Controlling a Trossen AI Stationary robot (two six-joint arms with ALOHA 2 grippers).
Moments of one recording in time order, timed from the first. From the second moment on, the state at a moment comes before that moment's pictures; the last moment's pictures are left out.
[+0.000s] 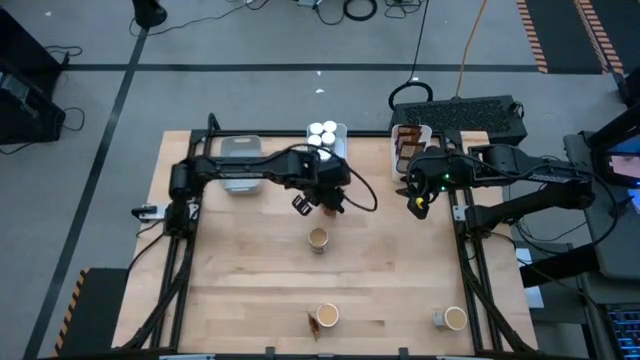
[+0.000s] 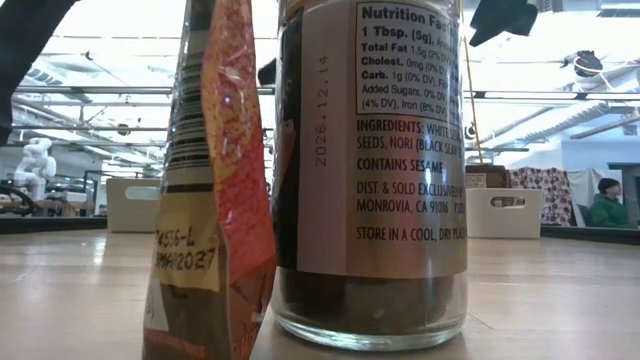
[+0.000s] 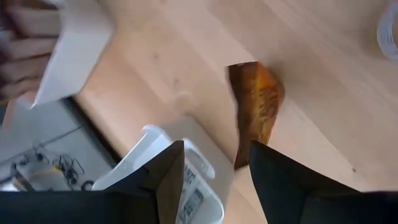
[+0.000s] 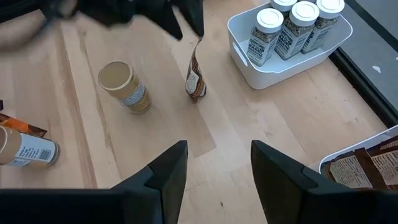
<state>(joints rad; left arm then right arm) 0.10 1.98 1.88 -1.04 -0.21 0.95 -0.02 1.05 1.29 -1.08 0.18 0.40</state>
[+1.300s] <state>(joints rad) 0.02 1.19 1.39 -1.08 -0.33 -0.02 -0.30 1.56 1.29 -0.49 -0.16 0.20</state>
